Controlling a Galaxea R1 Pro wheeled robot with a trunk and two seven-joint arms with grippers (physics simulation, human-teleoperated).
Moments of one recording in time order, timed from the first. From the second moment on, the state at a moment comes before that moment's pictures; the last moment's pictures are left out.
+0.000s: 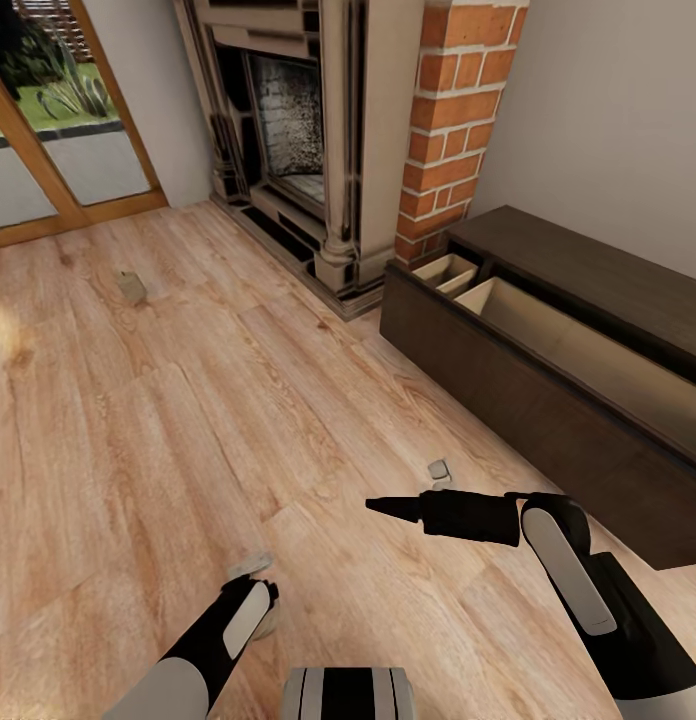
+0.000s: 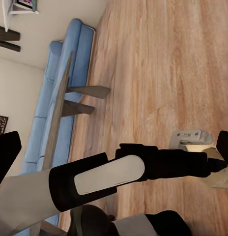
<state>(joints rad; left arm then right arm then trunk) -0.58 -0.13 -0.11 -0.54 0.57 0.34 0.61 -0.48 -0.21 0.21 -1.55 -0.82 1.03 0.67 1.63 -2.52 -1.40</state>
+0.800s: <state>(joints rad) -0.58 -0.12 -0.12 -0.53 0.56 0.34 0.57 -0.48 -0.21 0.21 -1.55 -0.82 1.03 0.67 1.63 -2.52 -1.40</state>
